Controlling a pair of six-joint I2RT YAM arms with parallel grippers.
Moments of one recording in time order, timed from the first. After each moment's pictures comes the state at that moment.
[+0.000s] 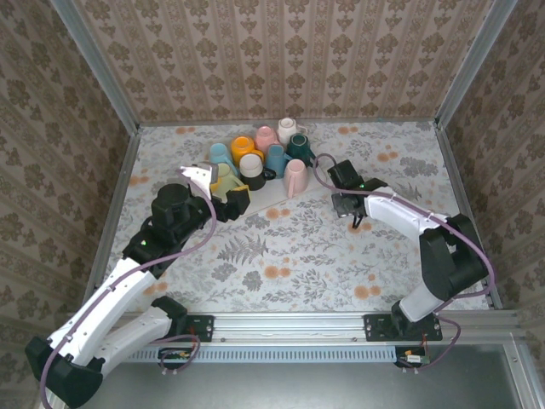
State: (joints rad) left arm -0.61 0.82 0.79 -0.20 0.08 -0.28; right arm 0.41 1.59 1.05 -0.60 0.34 0.21
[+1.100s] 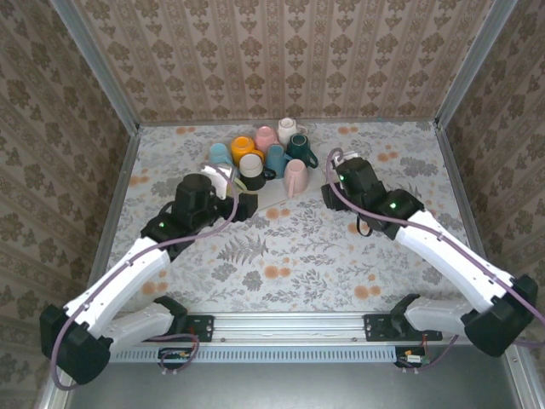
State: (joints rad) left arm -0.62 1.04 0.87 -0.34 0.06 -0.24; right arm 0.62 1.17 1.14 -0.69 0.35 0.21
